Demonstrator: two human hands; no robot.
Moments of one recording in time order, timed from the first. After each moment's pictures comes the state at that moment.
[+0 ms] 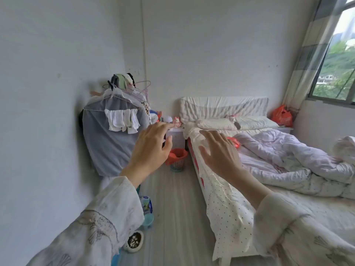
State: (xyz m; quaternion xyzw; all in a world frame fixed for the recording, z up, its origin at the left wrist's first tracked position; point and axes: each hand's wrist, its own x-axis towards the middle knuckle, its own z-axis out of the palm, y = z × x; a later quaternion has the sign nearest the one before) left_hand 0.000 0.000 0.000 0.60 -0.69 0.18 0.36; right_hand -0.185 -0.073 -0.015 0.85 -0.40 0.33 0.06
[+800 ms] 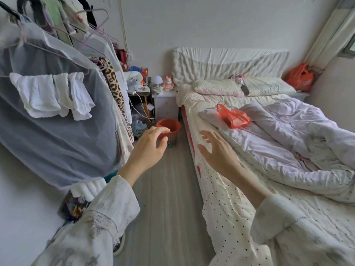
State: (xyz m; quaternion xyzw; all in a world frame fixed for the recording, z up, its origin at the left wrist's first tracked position) left_hand 0.116 -0.448 -0.146 0.66 -0.64 -0.08 0.37; right_hand -0.085 -0.502 -0.143 0.83 -0.47 0.26 -0.15
